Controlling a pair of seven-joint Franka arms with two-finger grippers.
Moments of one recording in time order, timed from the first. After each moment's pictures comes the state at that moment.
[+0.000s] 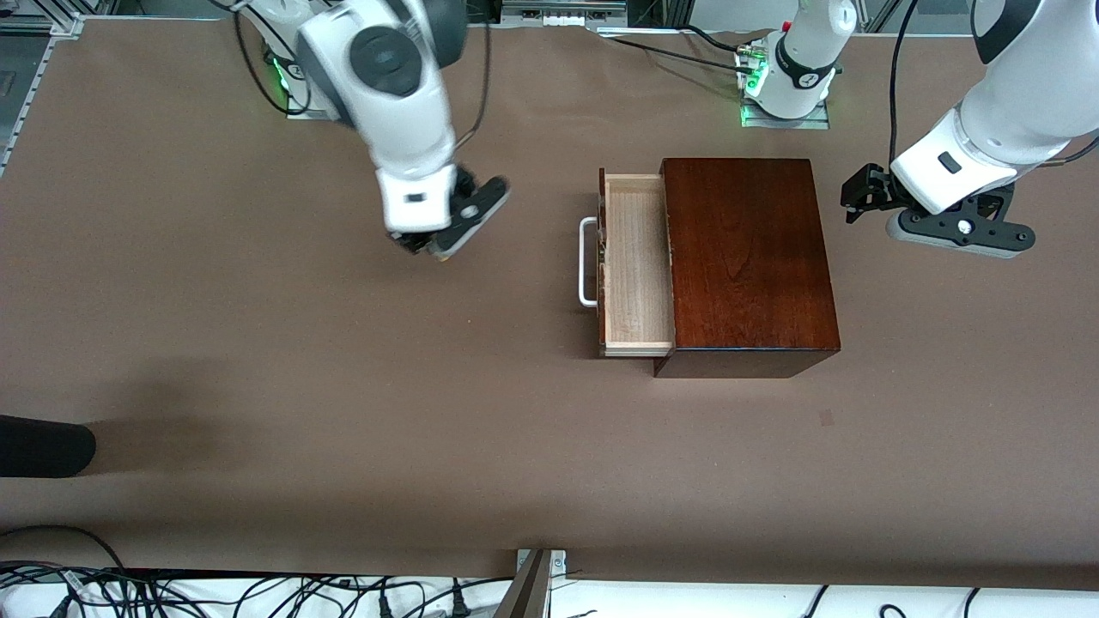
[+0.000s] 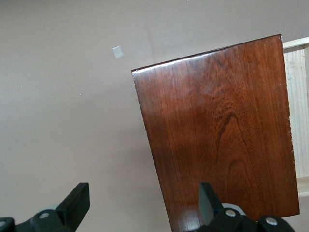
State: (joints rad) left arm 0.09 0.04 -0.28 -1.63 0.07 1.57 0.01; right arm 0.49 0.31 0.25 -1.54 -0.15 1.81 -0.17
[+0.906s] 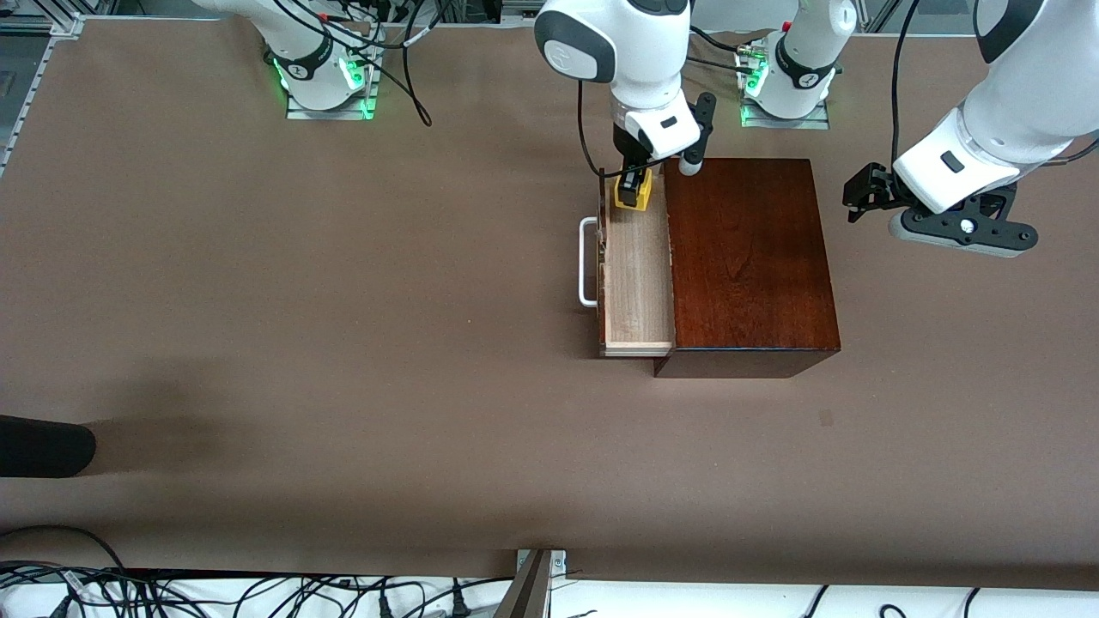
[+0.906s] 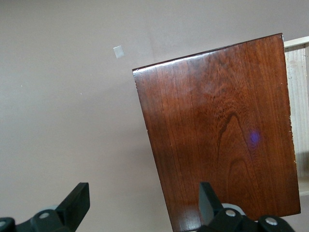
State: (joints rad) left arm 0.10 0.03 -0.29 -1.64 0.07 1.57 0.01; right arm 0.90 0.73 0.24 -1.06 -0.23 1.88 -0.18
